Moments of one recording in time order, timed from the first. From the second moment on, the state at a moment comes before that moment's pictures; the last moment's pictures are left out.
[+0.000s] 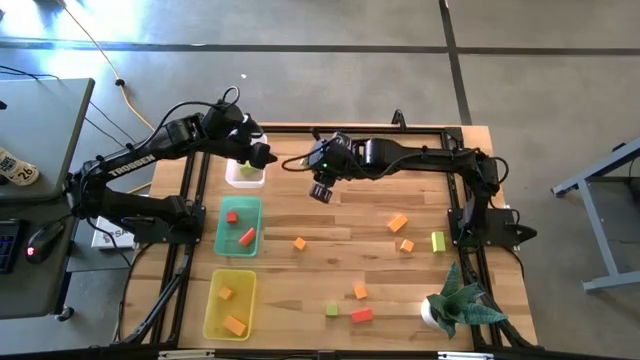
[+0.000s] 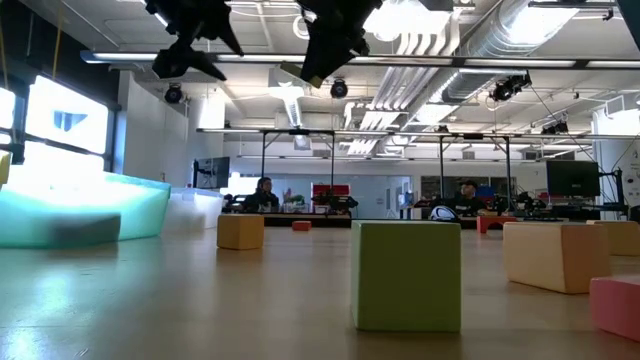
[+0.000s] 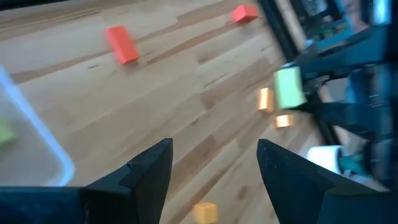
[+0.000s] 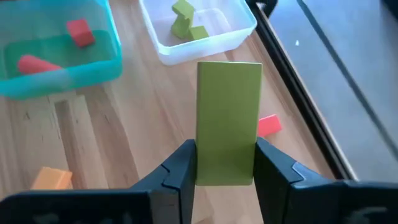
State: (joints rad) left arm 0.62 1.12 1.13 -0.78 0.21 -0.69; right arm -0.08 1.89 1.87 -0.87 0.32 0.10
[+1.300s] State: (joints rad) left arm 0.34 1.26 1.13 -0.52 0.08 -0.88; right arm 0.01 1.89 1.87 -0.76 0.30 -0.11
